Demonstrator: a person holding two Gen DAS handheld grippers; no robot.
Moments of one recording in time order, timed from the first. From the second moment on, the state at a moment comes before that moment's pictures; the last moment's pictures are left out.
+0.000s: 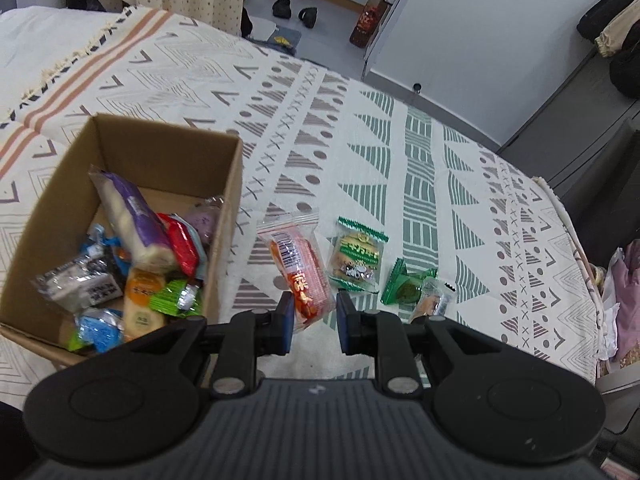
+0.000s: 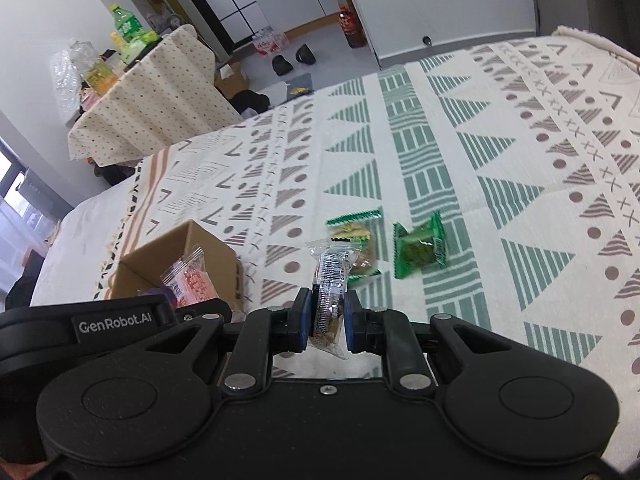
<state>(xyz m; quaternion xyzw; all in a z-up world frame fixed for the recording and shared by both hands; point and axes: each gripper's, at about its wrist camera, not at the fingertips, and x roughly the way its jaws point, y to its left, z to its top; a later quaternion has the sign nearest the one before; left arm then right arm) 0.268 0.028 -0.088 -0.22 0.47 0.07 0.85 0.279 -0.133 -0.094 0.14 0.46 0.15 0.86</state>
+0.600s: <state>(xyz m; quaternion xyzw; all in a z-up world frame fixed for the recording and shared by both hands) 0.249 0.094 -0.061 -0.23 0.44 0.10 0.86 0.278 -0.067 -0.068 0.11 0.44 0.20 0.87</state>
